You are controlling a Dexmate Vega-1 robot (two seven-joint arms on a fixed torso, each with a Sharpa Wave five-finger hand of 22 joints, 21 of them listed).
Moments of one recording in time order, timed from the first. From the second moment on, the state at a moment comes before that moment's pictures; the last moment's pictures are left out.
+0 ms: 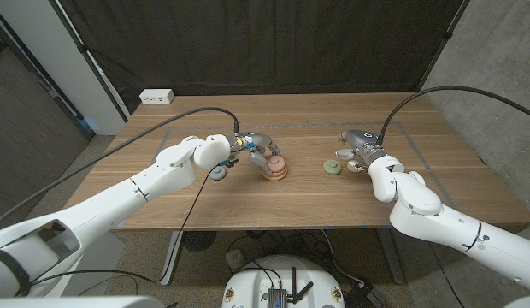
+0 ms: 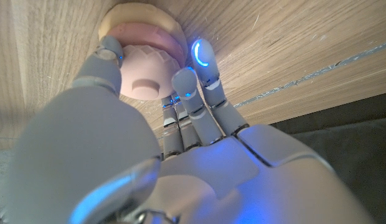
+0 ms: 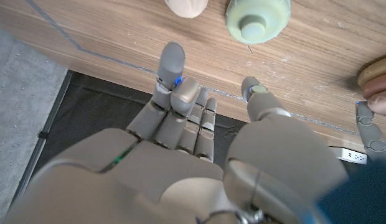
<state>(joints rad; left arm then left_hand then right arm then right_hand) 0.63 0.79 0.76 -1.83 0.56 0.07 -0.36 0.97 -0.05 0.36 -0.19 0.29 0.61 0.00 0.21 0.26 0.63 -0.06 0.22 0.50 1.11 -0.21 1.47 0.70 0.84 -0.10 1.55 0.21 -0.93 -0.95 -0.71 -2.21 -0.62 -0.87 0.04 0.81 -0.01 0.55 -0.16 0.30 0.50 -0.04 0.24 0.24 0.56 -0.11 0.21 0.65 1.02 -0.16 1.50 1.22 0.95 -0.14 1.53 0.21</state>
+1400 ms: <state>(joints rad) 0.63 0.82 0.75 -1.86 0.59 0.07 -0.39 0.91 -0.10 0.32 -0.16 0.29 0.41 0.02 0.18 0.26 0.48 -0.12 0.18 0.52 1.02 -0.17 1.37 0.55 0.75 -0.08 1.52 0.20 -0.93 -0.96 -0.71 -2.21 -0.62 -0.86 0.03 0.81 -0.01 0.55 -0.16 0.30 0.51 -0.04 0.24 0.24 0.56 -0.11 0.21 0.65 1.02 -0.16 1.50 1.22 0.95 -0.14 1.53 0.22</state>
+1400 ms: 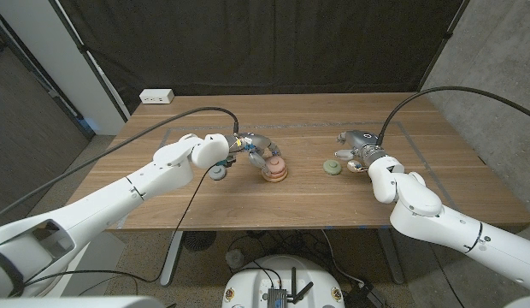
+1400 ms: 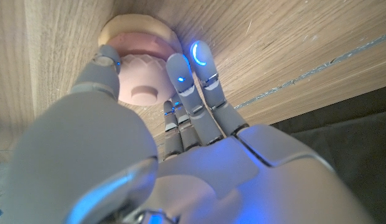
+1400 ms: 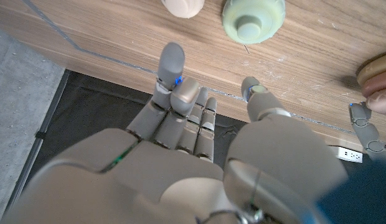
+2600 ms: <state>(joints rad) 0.63 0.83 0.74 -1.90 0.60 0.11 -0.45 0.87 -0.11 0.29 -0.15 0.28 0.31 0.04 0.18 0.24 0.37 -0.08 0.18 0.51 0.97 -0.15 1.37 0.53 0.70 -0.06 1.50 0.19 -0.93 -0.96 -0.71 -2.21 -0.61 -0.85 0.03 0.81 -0.01 0.56 -0.16 0.30 0.51 -0.04 0.24 0.24 0.57 -0.10 0.21 0.66 1.02 -0.16 1.50 1.22 0.95 -0.14 1.53 0.22</state>
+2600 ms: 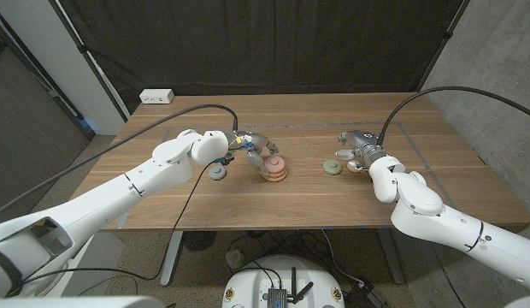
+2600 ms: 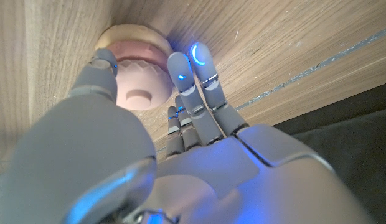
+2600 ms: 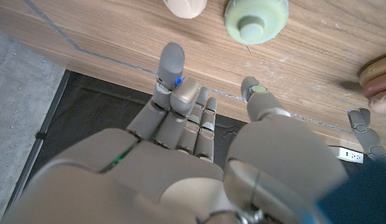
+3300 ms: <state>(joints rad) 0.72 0.89 0.66 -1.98 0.55 0.23 -0.37 0.87 -0.10 0.29 -0.15 0.28 0.32 0.03 0.20 0.24 0.39 -0.09 0.20 0.51 0.97 -0.14 1.37 0.53 0.70 -0.06 1.50 0.19 -0.93 -0.97 -0.69 -2.20 -0.59 -0.82 0.02 0.81 -0.01 0.56 -0.16 0.30 0.51 -0.04 0.24 0.24 0.57 -0.10 0.21 0.65 1.02 -0.16 1.50 1.22 0.95 -0.14 1.53 0.22</state>
